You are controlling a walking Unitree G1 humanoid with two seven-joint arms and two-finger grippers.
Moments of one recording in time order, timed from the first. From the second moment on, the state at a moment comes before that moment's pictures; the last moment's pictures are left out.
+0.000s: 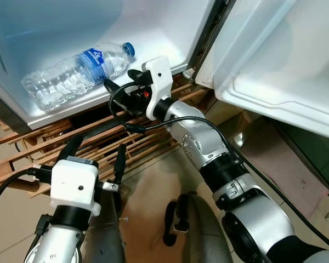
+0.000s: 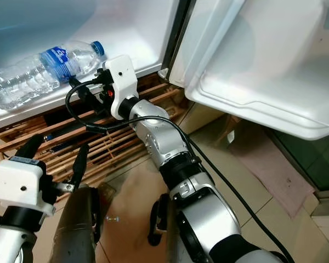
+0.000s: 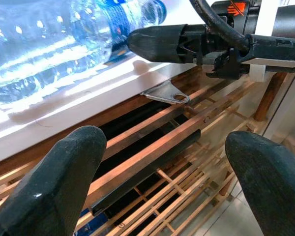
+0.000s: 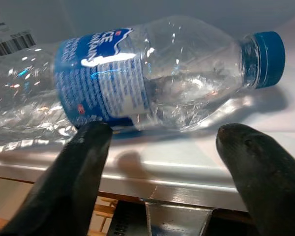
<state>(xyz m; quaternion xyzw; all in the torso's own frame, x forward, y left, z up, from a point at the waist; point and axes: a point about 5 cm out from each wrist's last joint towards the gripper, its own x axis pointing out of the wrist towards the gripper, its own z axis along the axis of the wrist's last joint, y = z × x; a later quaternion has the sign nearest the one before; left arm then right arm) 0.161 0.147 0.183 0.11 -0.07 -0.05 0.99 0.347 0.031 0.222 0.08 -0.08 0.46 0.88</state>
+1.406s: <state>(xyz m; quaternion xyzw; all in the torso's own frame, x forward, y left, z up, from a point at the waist) 0.180 0.124 0.172 0.11 -0.08 -0.08 0.99 0.363 0.035 0.286 0.09 -0.22 0.35 0.90</state>
